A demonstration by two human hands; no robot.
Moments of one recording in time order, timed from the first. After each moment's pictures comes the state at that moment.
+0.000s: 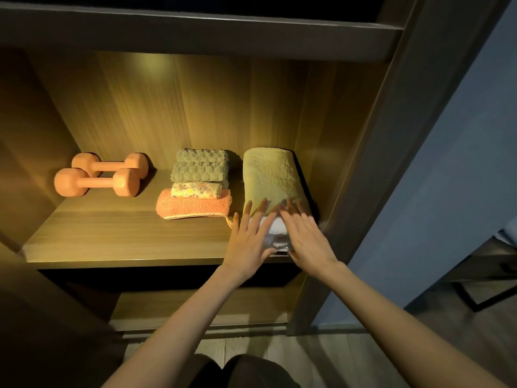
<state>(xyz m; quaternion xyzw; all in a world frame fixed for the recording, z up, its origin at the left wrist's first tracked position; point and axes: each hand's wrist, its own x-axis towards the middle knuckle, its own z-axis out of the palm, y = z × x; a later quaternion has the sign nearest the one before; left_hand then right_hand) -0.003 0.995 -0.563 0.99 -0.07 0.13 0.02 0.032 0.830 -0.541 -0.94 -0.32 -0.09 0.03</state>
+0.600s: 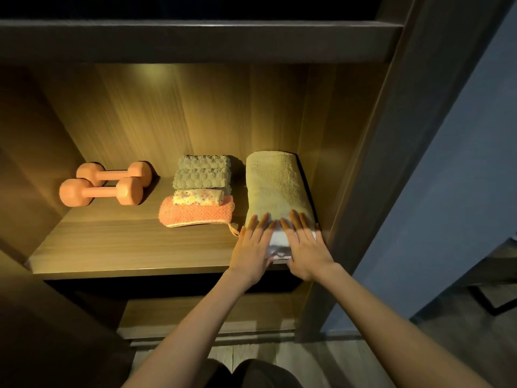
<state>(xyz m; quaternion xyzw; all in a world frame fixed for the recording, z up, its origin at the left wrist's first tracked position) 0.005 0.995 -0.569 1.00 -0.06 0.04 0.06 0.051 0.838 -0.563 -0.96 -0.28 0.04 0.02</state>
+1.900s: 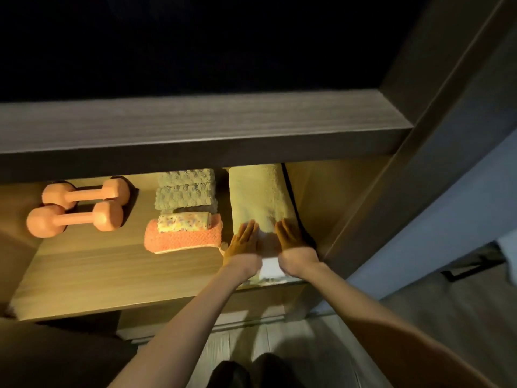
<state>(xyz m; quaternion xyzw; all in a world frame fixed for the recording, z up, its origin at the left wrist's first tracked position) 0.072 1.013 -0.520 0.98 -0.04 -0.19 0.08 0.094 0.861 -0.502 -0.96 -0.17 0.23 0.03</state>
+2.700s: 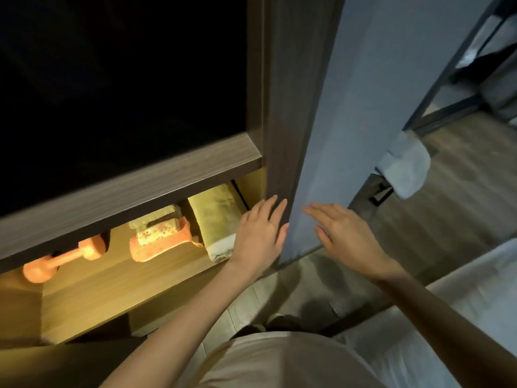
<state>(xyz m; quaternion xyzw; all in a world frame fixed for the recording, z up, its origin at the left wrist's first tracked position) -0.042 0.889 -0.280 0.97 -0.23 0.03 0.11 -0.074 0.695 -0.264 -0.99 -0.12 -0.01 0.09</state>
